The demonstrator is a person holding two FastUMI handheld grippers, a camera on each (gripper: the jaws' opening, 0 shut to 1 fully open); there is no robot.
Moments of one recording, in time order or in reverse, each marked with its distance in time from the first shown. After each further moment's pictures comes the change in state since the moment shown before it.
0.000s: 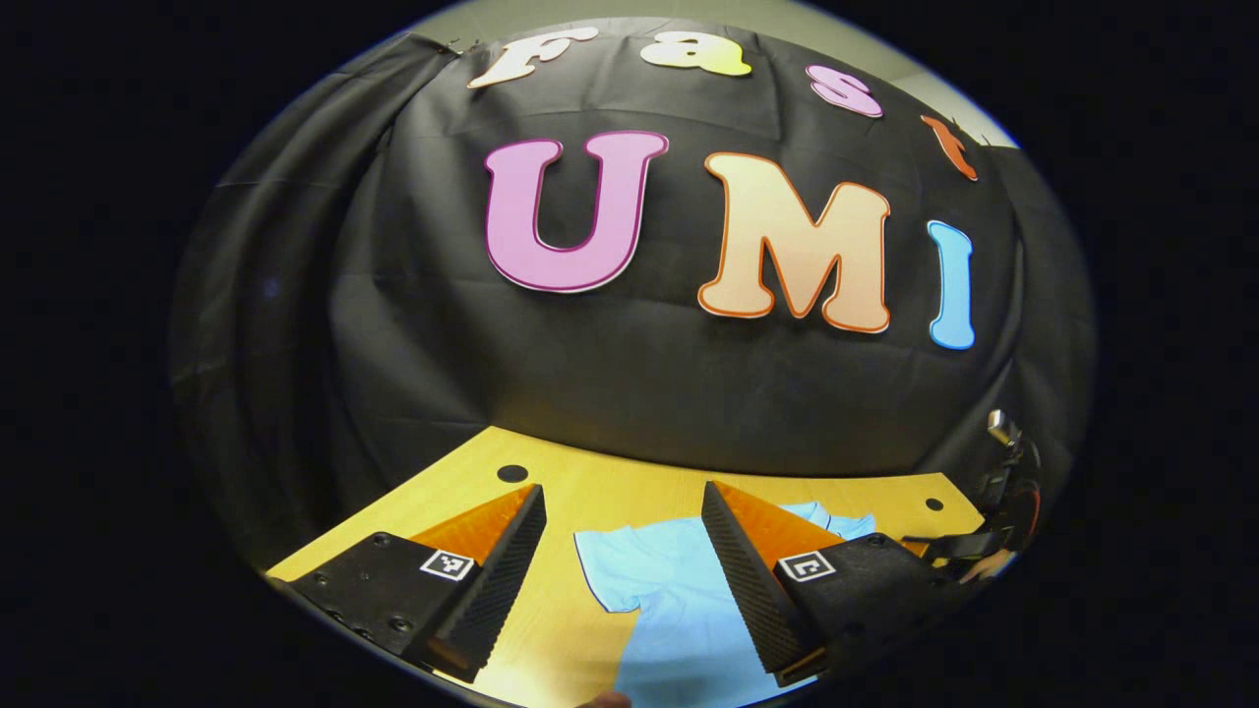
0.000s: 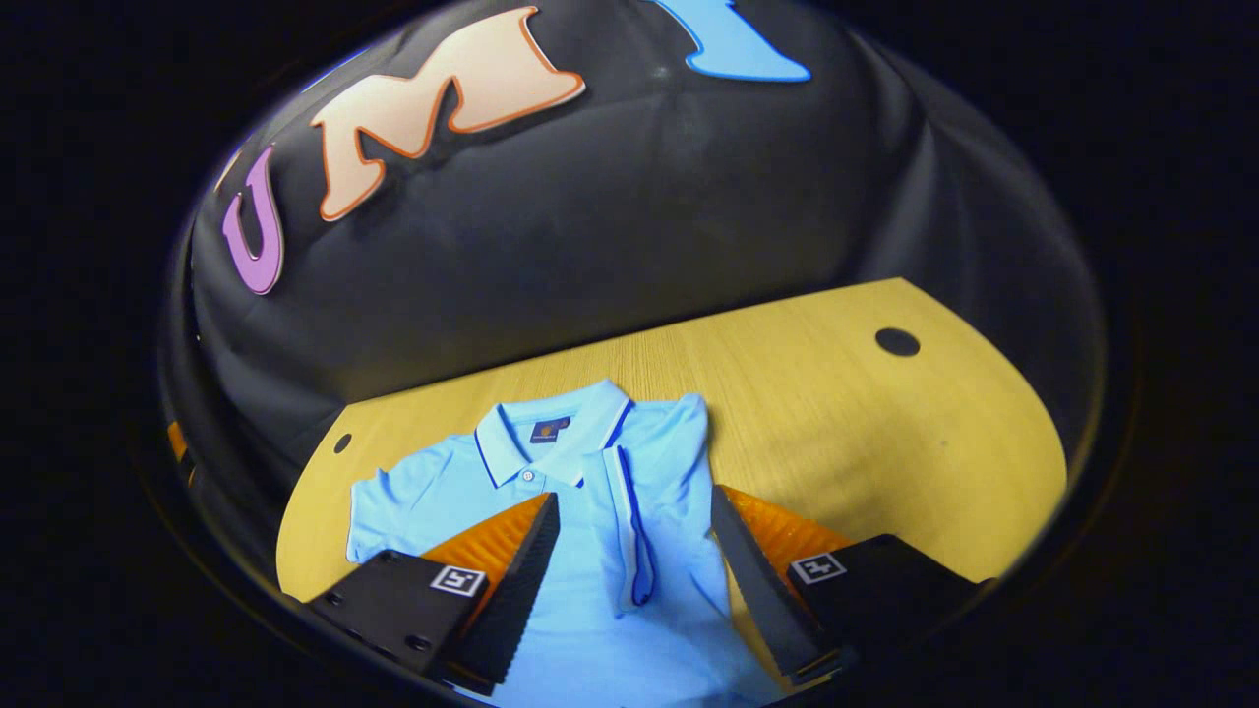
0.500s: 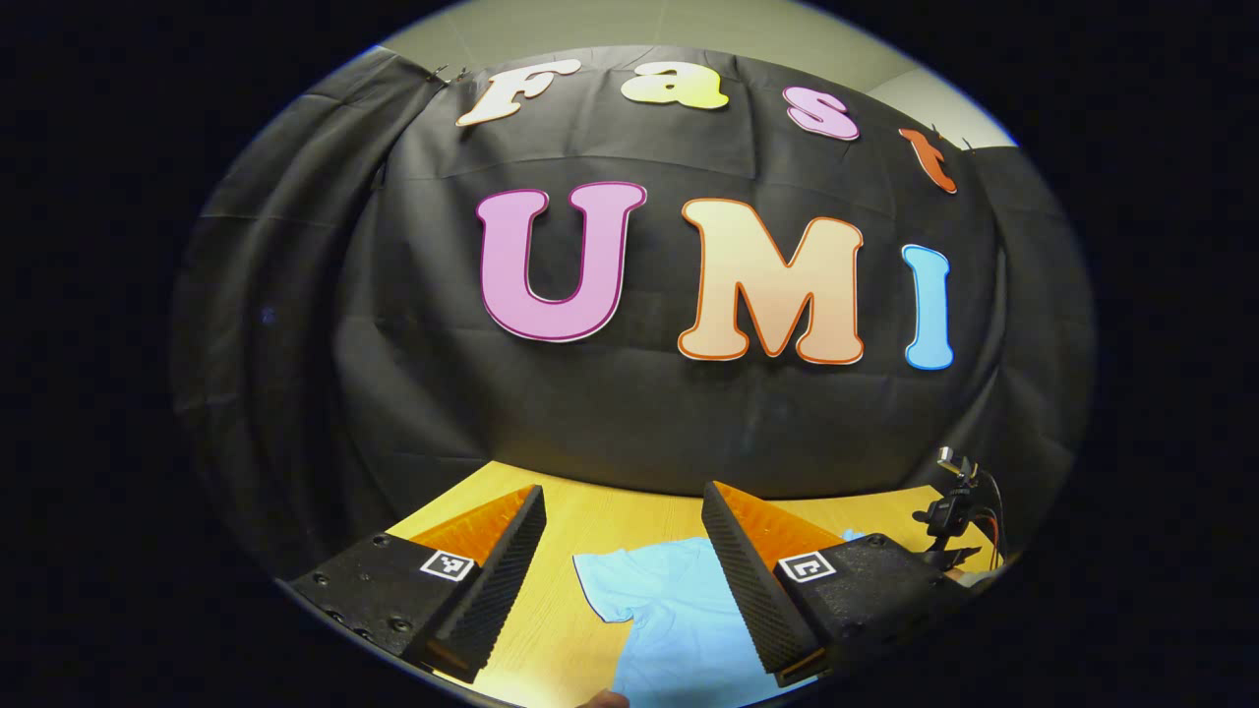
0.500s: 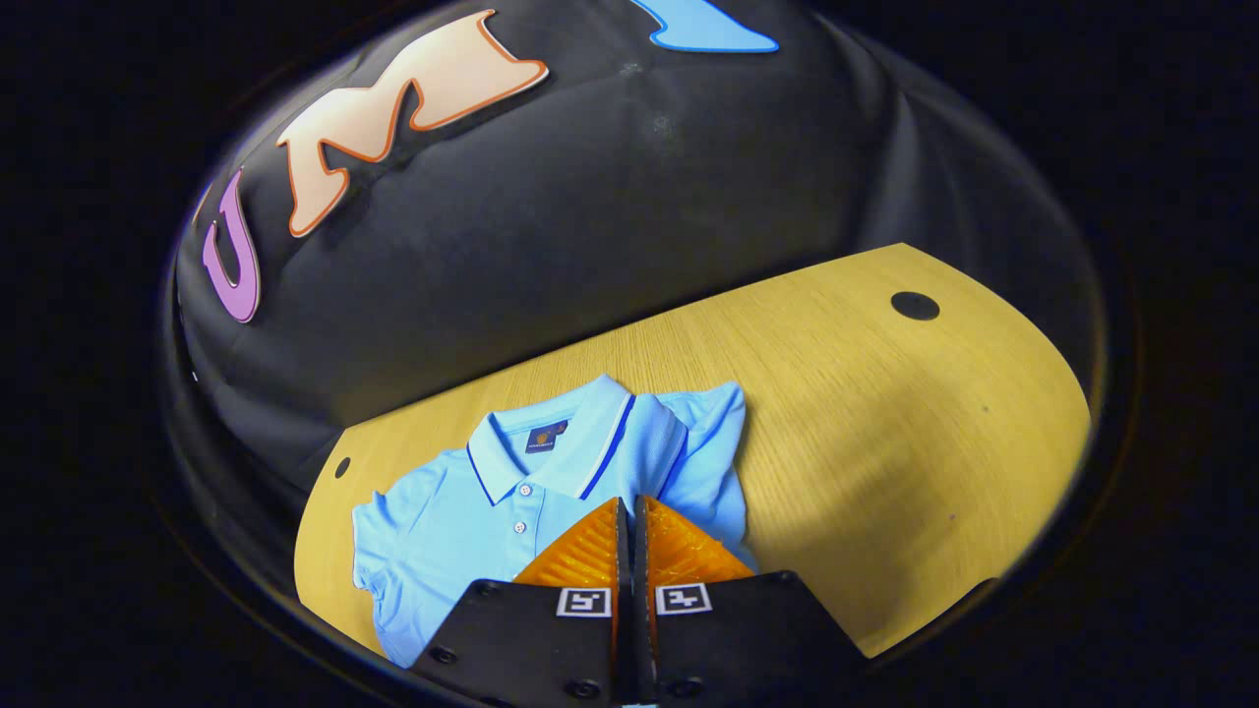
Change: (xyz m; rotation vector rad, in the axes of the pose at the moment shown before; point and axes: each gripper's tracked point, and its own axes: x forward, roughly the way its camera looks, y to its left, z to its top) left arm -0.040 -0.008 0.042 0.024 -0.093 -0.014; right arm 0.061 0.011 -0.037 0.105 0.060 -0.011
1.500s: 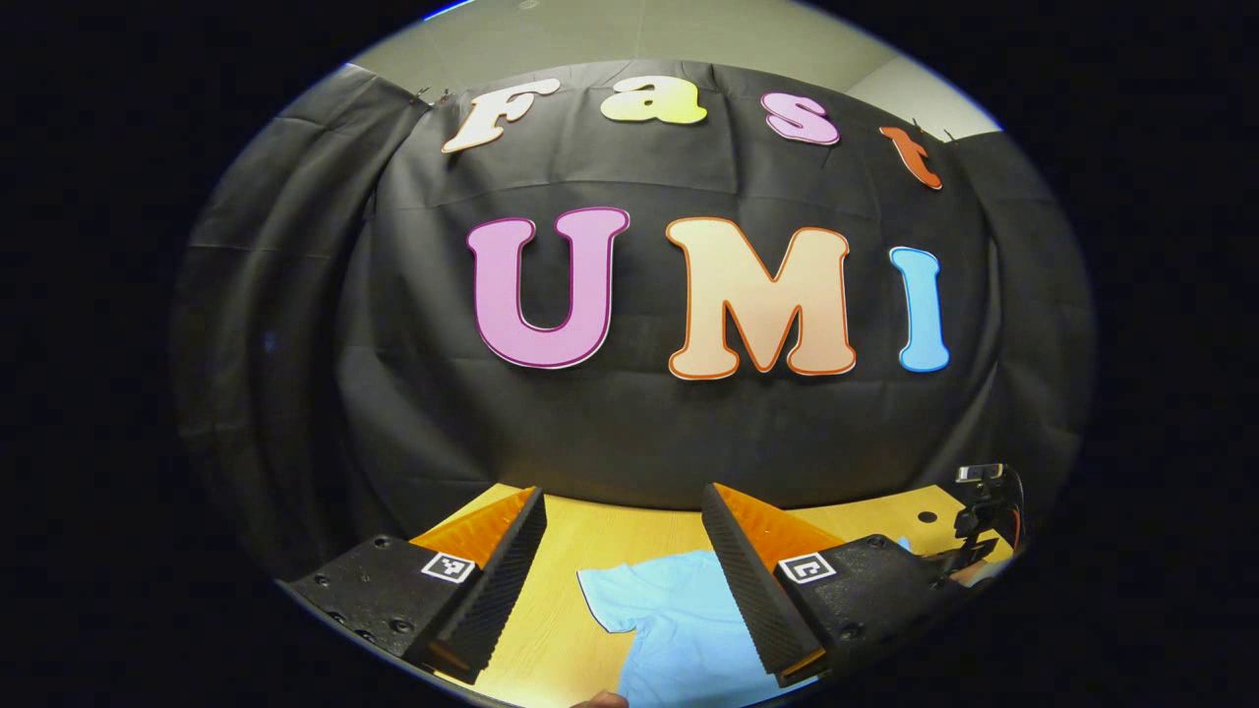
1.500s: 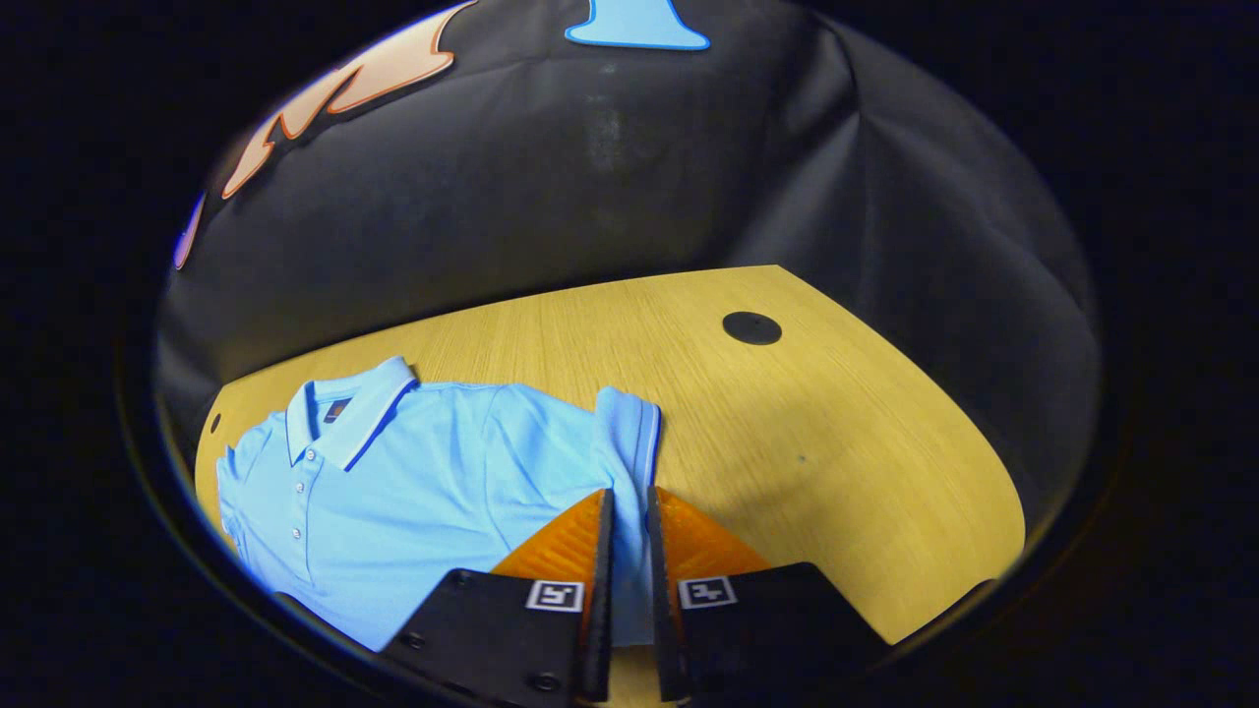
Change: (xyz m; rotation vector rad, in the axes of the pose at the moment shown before) left arm -0.010 -0.017 0.023 0.064 -0.063 0.007; right arm -0.012 -0.155 0.018 -0.129 -0.043 -0.299
